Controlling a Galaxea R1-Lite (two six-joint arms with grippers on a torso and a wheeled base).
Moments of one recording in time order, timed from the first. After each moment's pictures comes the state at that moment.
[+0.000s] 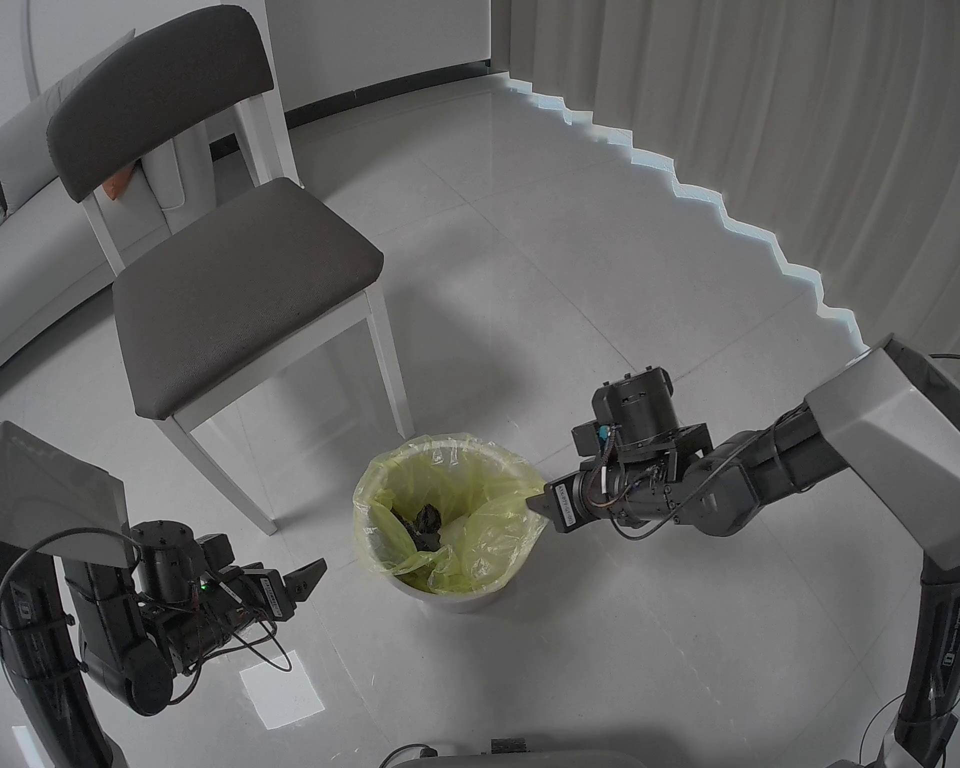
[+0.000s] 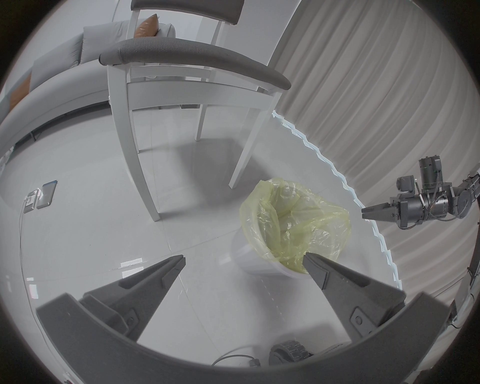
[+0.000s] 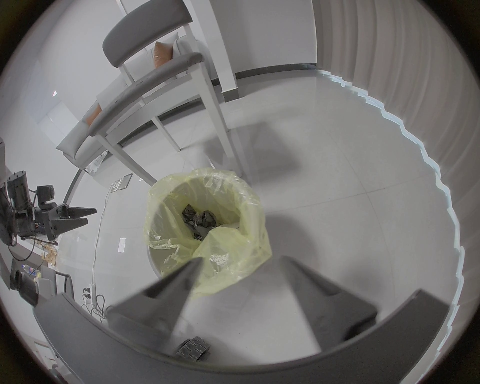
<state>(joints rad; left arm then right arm) -0.18 2.14 -0.12 -1.55 -0.13 -0.30 0.55 2.23 -1.28 -0.28 -0.01 0.06</state>
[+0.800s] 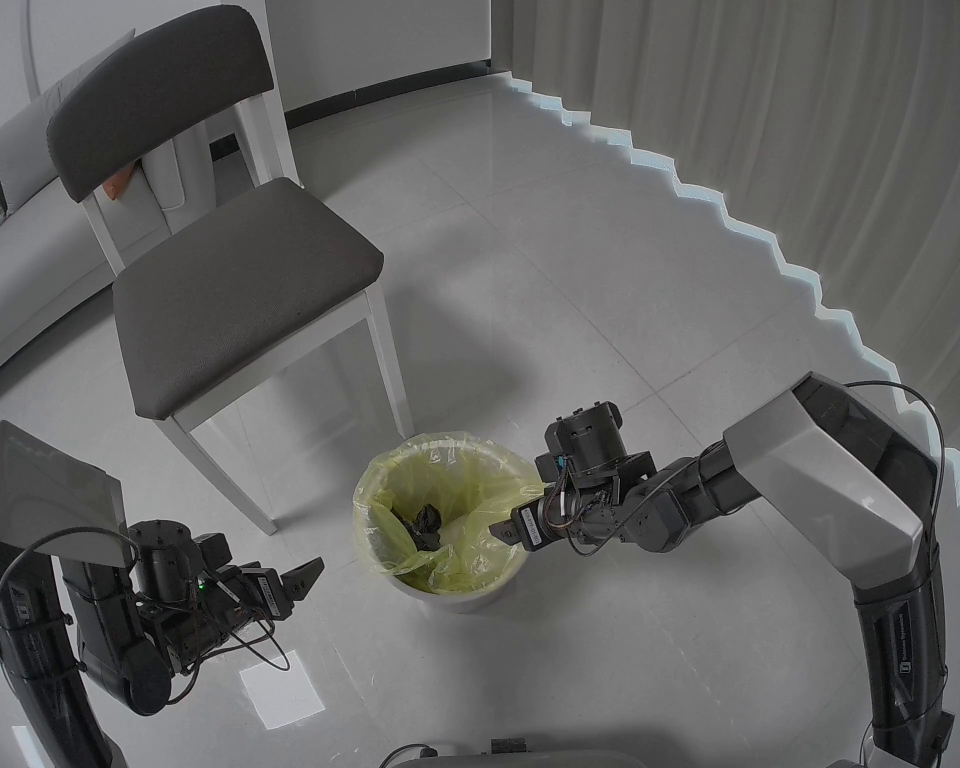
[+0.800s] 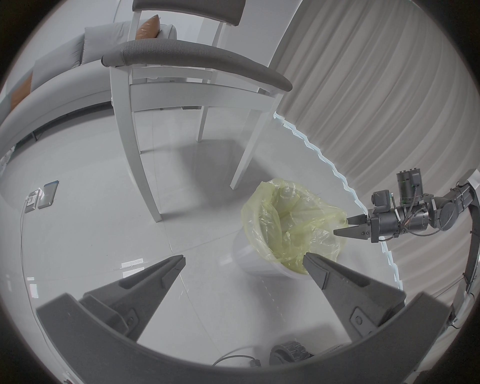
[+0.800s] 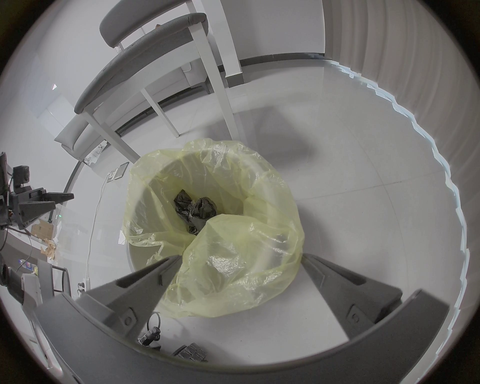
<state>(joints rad) -0.17 2.13 -0.12 -1.55 -0.13 -0.30 0.57 2.44 -1.46 -0.26 -0.02 0.06</state>
